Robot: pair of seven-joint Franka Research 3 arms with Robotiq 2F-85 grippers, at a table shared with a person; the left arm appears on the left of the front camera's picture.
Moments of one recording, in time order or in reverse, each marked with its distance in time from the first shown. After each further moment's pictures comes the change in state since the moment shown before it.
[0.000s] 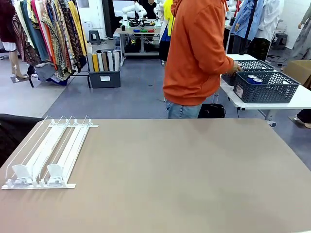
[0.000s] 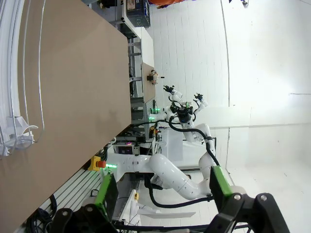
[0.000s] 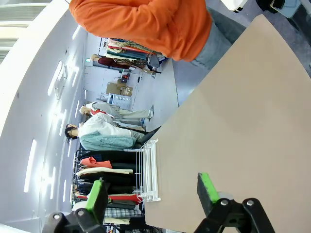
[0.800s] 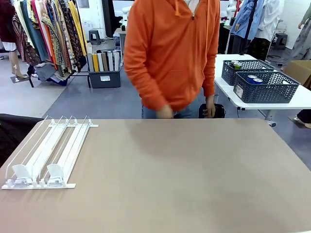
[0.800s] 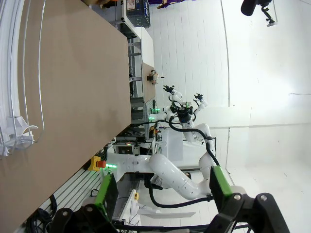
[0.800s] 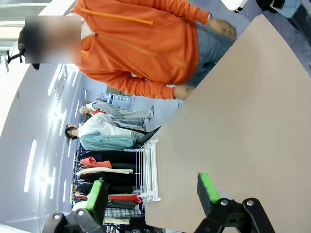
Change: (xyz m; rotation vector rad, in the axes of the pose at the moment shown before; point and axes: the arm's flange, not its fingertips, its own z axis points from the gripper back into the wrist) left arm 0.000 0.000 0.000 0.000 0.000 0.000; right arm 0.000 0.000 0.000 0.000 0.000 0.000
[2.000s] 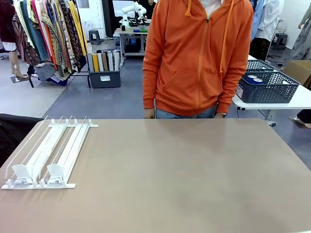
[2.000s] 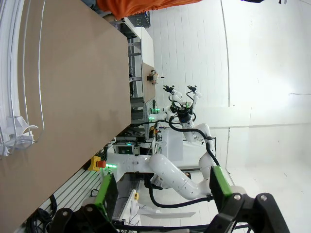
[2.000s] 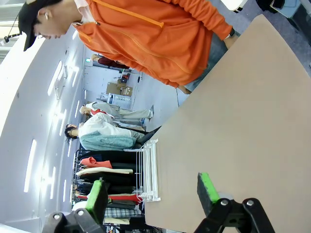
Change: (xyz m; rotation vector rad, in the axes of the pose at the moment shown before) left arm 0.000 0.000 0.000 0.000 0.000 0.000; right arm 0.000 0.000 0.000 0.000 0.000 0.000
